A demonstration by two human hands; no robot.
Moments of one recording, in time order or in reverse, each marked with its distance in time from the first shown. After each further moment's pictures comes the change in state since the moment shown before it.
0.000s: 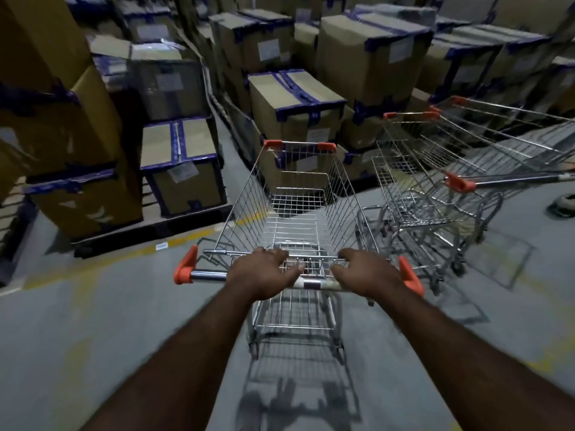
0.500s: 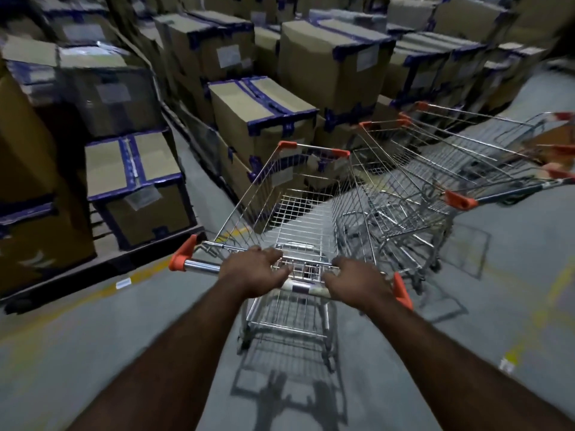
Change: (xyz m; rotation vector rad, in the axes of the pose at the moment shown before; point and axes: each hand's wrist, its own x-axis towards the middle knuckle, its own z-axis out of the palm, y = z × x) left_hand 0.146 -0.088 -0.047 0.080 -0.003 0.193; right_hand 0.106 -0.066 0.004 0.022 0.079 0.191
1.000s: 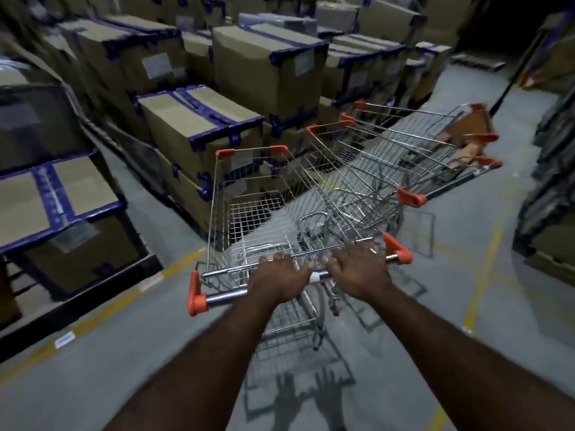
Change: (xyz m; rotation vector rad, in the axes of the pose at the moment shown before) left_hand 0.085 0.090 -0.001 -0.132 -0.159 0.095; right_hand 0.058 0.067 -0.021 -0.217 0.083 0.110
